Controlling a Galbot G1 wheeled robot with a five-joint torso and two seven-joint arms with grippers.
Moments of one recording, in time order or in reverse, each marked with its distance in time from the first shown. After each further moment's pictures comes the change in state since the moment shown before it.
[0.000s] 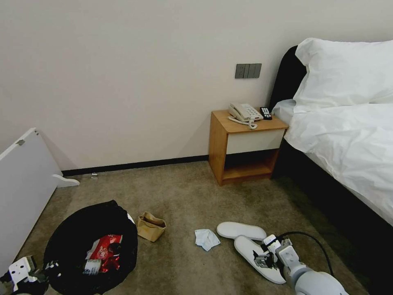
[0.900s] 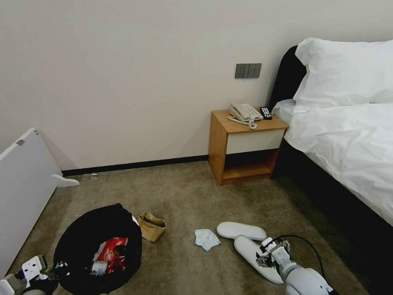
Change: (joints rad) left arm -0.040 0.014 0.045 0.071 0.014 0.000 0.002; right arm 0.116 0.064 -0.096 -0.242 -0.104 0.118 -0.044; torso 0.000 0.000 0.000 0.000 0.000
